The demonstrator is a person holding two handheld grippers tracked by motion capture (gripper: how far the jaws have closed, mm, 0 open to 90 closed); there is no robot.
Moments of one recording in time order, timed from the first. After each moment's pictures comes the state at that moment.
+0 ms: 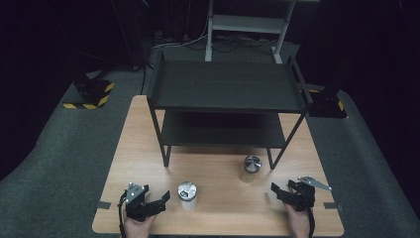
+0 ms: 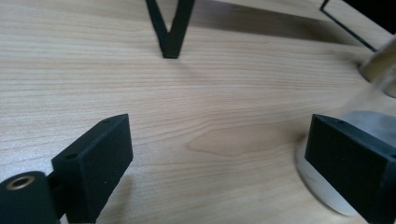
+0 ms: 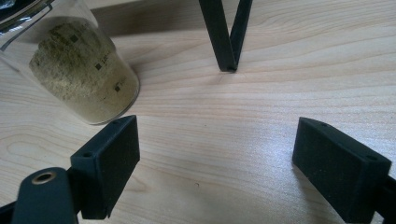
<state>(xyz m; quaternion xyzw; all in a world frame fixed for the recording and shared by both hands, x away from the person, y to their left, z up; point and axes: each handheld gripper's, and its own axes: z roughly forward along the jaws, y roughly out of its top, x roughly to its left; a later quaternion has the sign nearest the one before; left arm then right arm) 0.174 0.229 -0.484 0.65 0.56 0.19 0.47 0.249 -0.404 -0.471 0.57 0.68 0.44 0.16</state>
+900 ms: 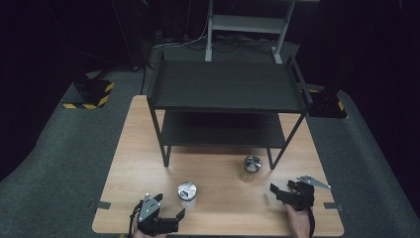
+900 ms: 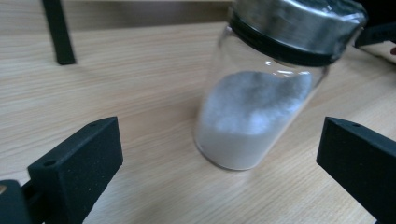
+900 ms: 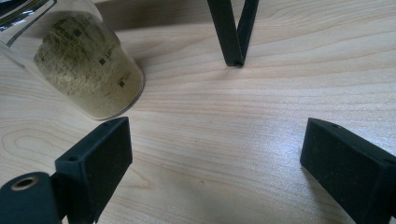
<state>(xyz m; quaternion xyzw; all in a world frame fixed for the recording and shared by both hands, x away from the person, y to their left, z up) 0.155 0.203 -0.479 0.72 0.47 0.18 0.49 0.255 -0.407 -0.470 0.56 0.69 0.44 0.15</state>
